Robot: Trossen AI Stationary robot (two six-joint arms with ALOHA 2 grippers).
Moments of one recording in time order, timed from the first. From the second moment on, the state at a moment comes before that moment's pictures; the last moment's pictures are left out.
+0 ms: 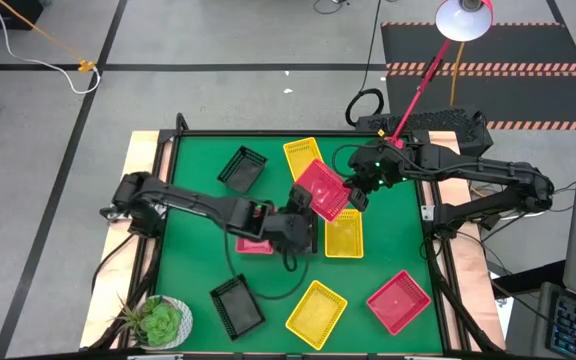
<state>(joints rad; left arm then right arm) -0.21 1.87 1.72 -0.71 -0.55 0.68 -0.21 1.18 1.13 -0.82 -0.01 0.32</state>
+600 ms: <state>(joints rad) -0.17 1.91 1.71 -0.73 -0.60 0.76 -0.21 1.18 1.13 -0.81 -0.01 0.30</state>
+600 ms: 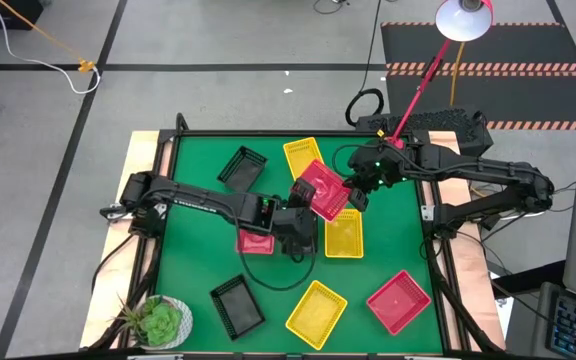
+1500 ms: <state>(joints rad) -0.14 1.91 1.71 -0.73 -0.56 0.78 -0.21 1.18 1.13 -0.81 -0.01 0.30</state>
